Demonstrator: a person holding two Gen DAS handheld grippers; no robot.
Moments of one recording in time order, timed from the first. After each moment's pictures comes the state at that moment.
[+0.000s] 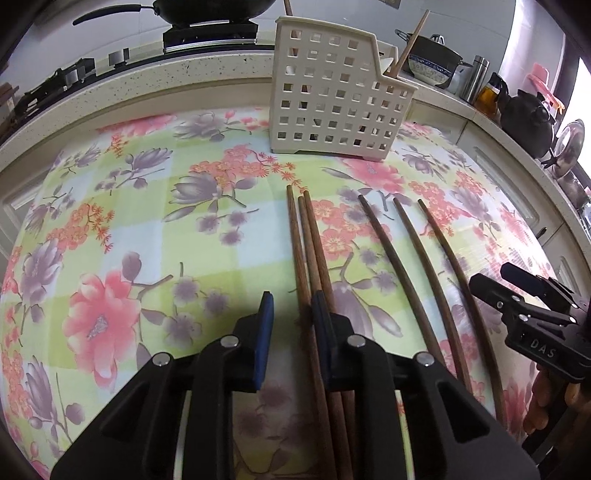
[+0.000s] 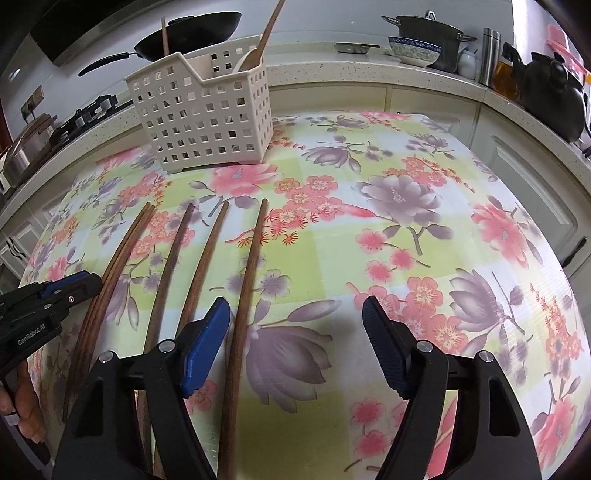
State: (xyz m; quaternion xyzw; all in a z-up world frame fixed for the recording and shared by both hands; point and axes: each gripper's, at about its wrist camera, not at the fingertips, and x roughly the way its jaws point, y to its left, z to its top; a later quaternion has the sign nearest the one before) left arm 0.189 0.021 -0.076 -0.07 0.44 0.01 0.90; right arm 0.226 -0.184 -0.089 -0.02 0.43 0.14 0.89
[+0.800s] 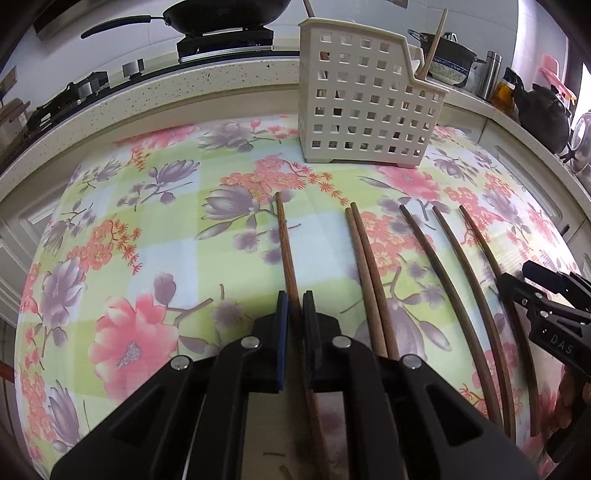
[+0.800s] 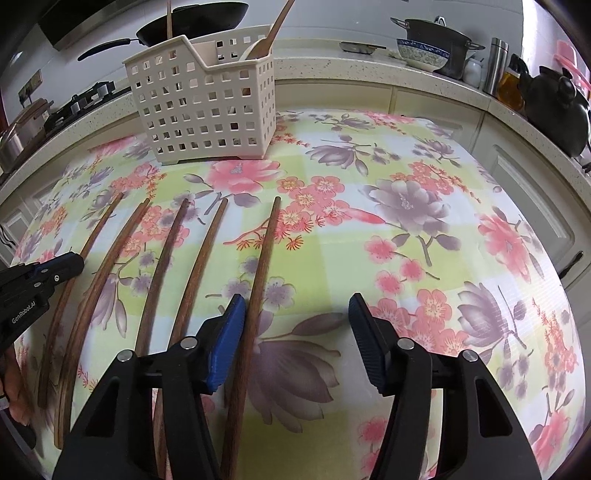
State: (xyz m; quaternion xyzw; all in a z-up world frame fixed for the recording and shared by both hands) left arm 0.198 0.040 -0.080 -0.04 0.43 0.05 0.90; right arm 0.234 -0.169 -0.093 -0.05 0.43 0.13 0.89
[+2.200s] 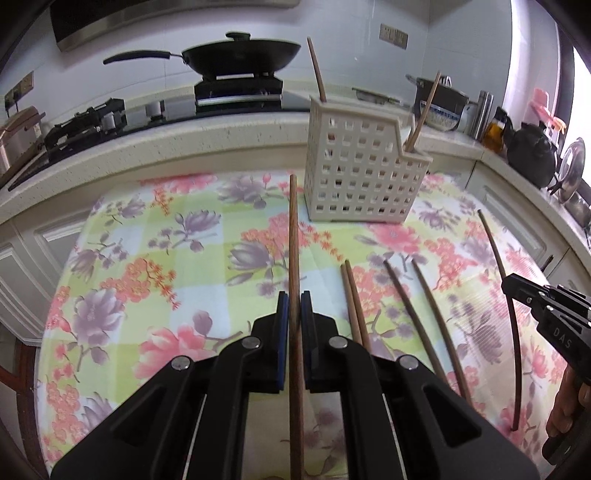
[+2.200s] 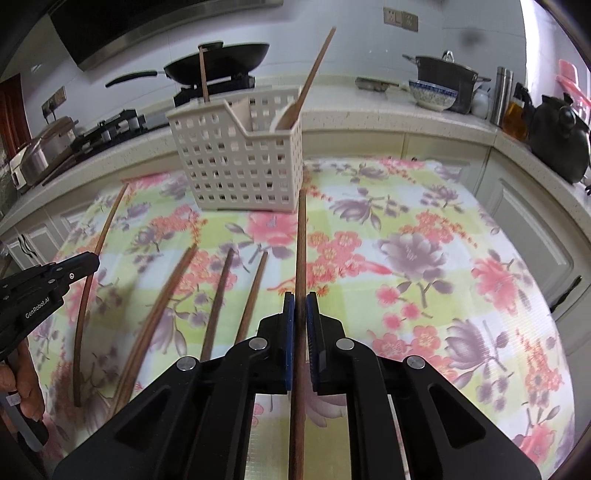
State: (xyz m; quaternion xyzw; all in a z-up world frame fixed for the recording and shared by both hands) left arm 0.169 0.051 -0.021 -0.06 0.36 0.05 0.93; right arm 0.212 -0.170 -0.031 -0.03 0.37 0.17 0.91
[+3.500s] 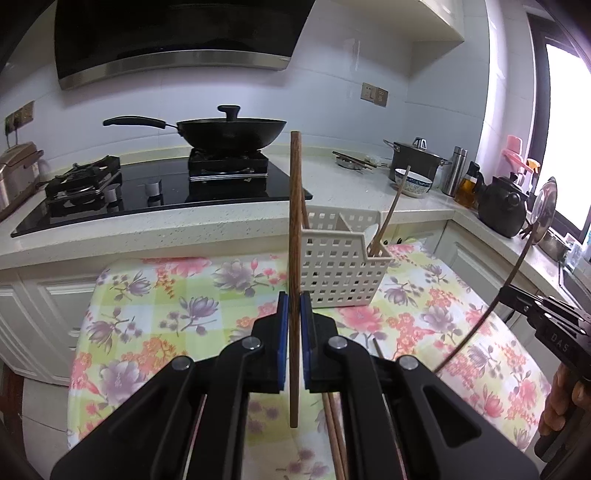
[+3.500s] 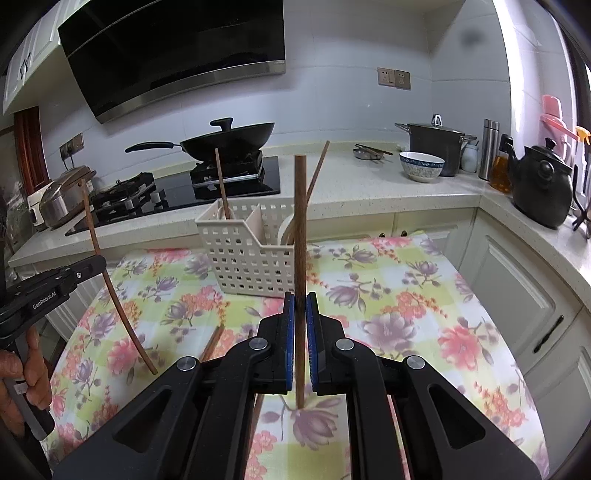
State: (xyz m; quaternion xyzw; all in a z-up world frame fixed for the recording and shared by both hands) left arm 0.160 0.057 0.075 -0.06 0.27 0.01 0.96; right arm 0.199 -0.188 0.057 -0.01 0.28 0.18 0.94
